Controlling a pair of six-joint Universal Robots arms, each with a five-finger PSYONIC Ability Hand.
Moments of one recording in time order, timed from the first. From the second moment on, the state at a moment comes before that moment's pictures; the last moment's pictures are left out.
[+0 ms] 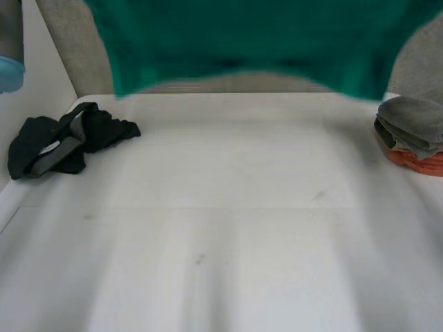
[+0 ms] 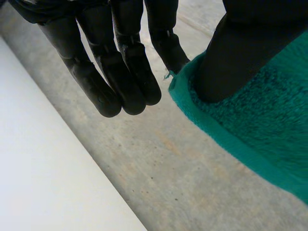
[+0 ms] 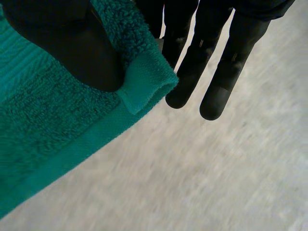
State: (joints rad) left arm 4.45 -2.05 -0.63 3.31 -1.65 3.63; right arm 1.71 -1.12 0.90 -0.35 1.60 2.66; left_hand 1.15 1.20 1.19 1.19 0.98; right_hand 1.12 1.17 1.19 1.19 1.00
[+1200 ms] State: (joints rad) left arm 4.51 -2.05 -1.41 3.31 -1.49 3.64; right arm 1.64 -0.96 1.53 -0.19 1.23 2.42; left_hand 1.15 1.20 1.19 1.20 0.98; right_hand 0.72 0.72 0.72 0.71 0.54
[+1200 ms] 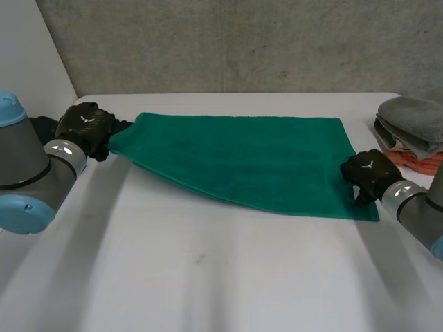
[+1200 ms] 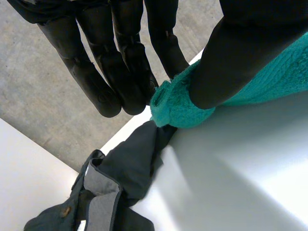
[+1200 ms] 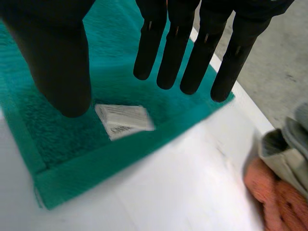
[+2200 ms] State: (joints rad) left arm 4.52 -2.02 -1.40 3.23 -1.48 3.62; right arm 1.63 -0.92 1.52 -0.16 1.21 2.58; left_hand 1.15 1.20 1.19 1.20 0.98; right_hand 0.65 0.63 0.65 0.65 0.44
